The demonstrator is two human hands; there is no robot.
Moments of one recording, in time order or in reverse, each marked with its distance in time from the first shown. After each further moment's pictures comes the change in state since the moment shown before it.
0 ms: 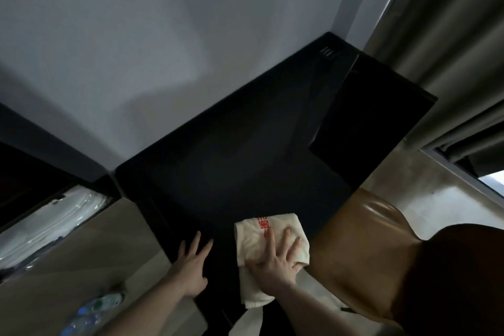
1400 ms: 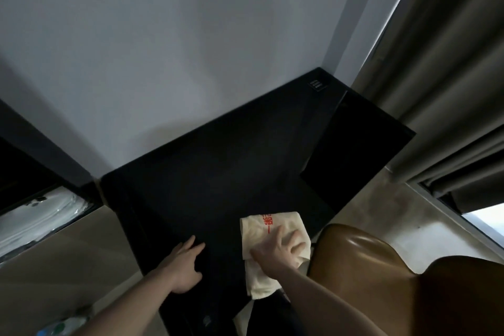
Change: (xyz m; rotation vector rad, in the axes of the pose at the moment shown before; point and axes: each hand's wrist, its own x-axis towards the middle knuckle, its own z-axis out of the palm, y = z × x) left_hand -0.006 0.045 -0.038 -0.163 0.020 0.044; right_hand 0.028 0.017 -0.083 0.236 0.097 0.109
